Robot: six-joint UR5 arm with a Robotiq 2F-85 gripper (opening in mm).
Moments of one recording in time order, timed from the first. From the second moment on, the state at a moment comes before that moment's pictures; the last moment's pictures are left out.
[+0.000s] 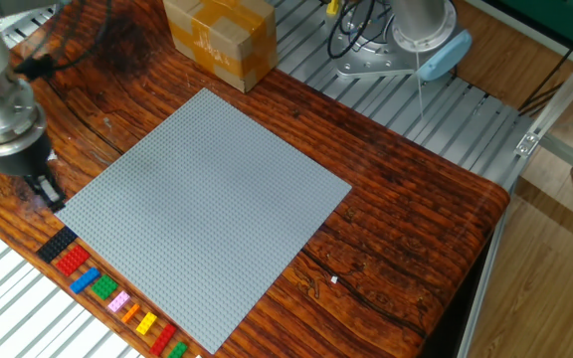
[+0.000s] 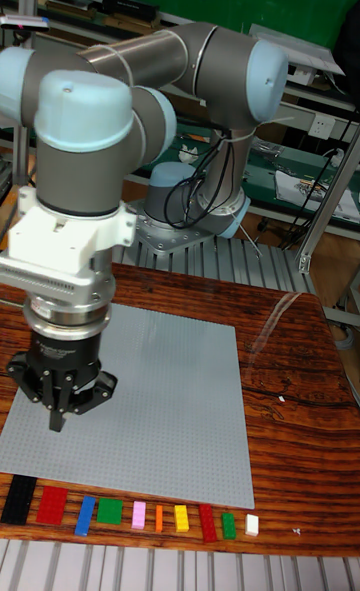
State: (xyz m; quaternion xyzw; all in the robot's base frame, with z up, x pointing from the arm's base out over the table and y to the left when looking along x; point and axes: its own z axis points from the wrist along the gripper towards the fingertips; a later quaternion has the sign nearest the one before) arm 0.743 -0.131 0.118 0.08 1.00 0.03 0.05
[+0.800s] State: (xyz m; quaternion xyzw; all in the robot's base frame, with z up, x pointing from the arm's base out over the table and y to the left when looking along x) arm 0.774 -0.168 0.089 0.04 1.00 0.04 0.05
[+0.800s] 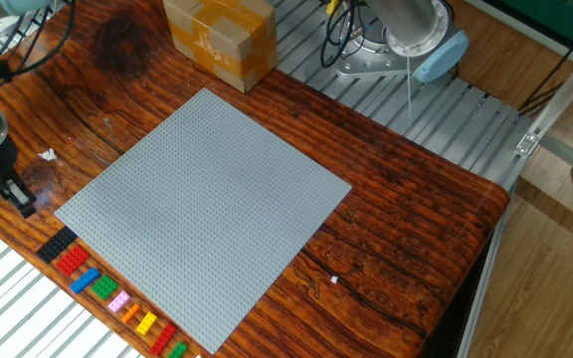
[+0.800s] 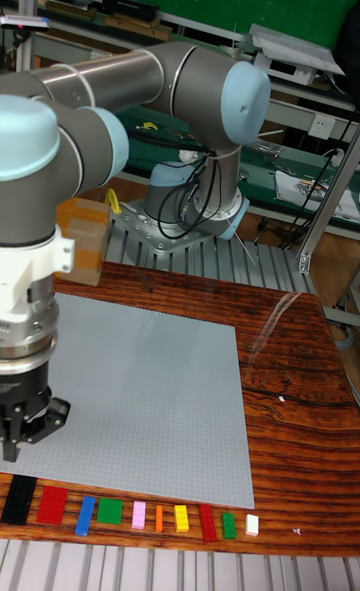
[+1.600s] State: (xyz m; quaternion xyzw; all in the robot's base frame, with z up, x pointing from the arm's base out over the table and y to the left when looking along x) arm 0.770 -0.173 0.063 0.04 1.00 0.03 0.03
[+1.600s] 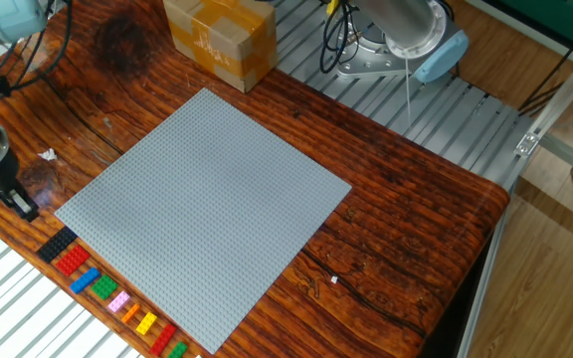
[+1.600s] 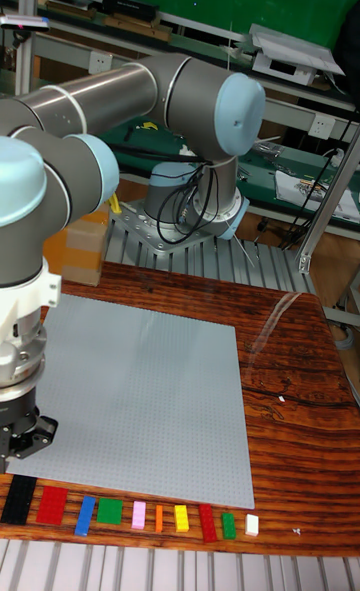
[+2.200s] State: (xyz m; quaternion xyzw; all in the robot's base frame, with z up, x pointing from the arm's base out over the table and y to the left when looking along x) arm 0.778 -0.165 0.052 0.03 1.00 0.04 0.03
